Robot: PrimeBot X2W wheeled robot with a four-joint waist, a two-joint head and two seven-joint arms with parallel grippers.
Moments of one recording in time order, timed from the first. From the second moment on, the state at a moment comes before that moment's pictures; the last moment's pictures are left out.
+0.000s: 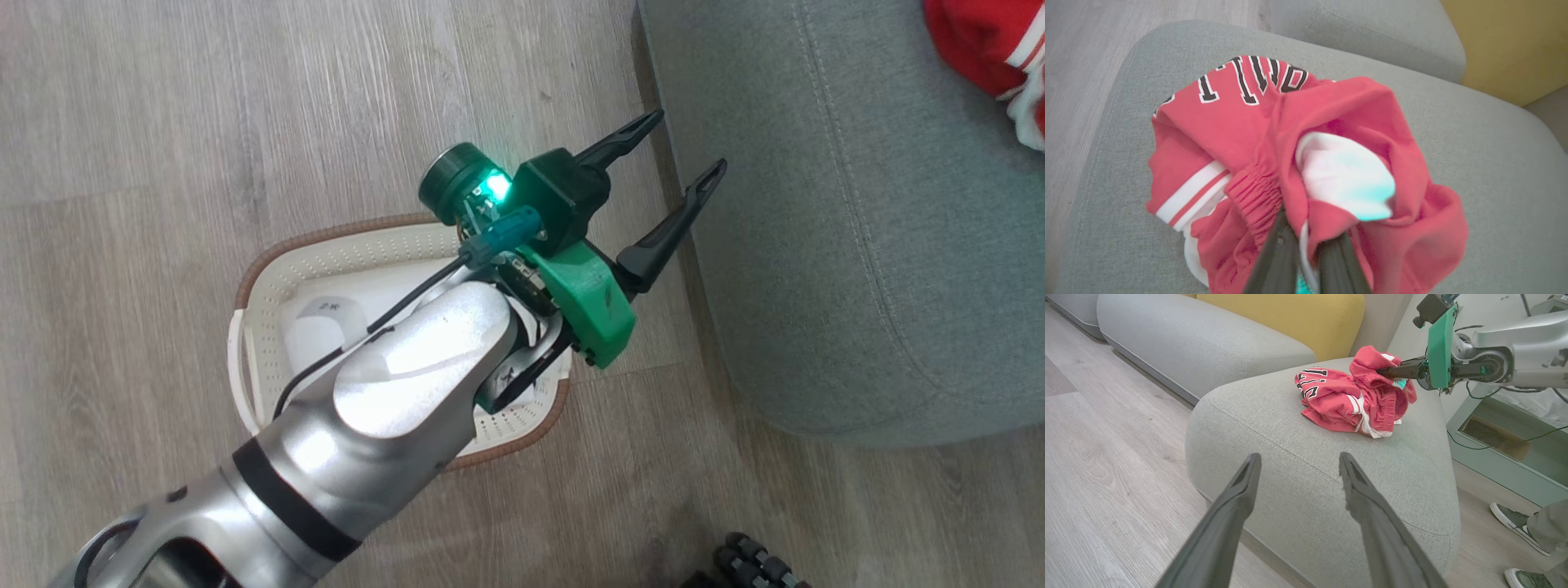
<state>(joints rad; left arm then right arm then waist) -0.86 0.07 -0.99 0.35 -0.57 0.03 -0.14 -1.08 -0.79 0.73 0.92 0.77 0.13 -0.01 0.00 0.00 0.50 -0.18</state>
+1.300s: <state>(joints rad) -0.61 0.18 -0.92 0.26 -0.70 0.08 -0.23 -1.12 -0.96 1.05 0.66 1.09 0.13 -0.09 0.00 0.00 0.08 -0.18</state>
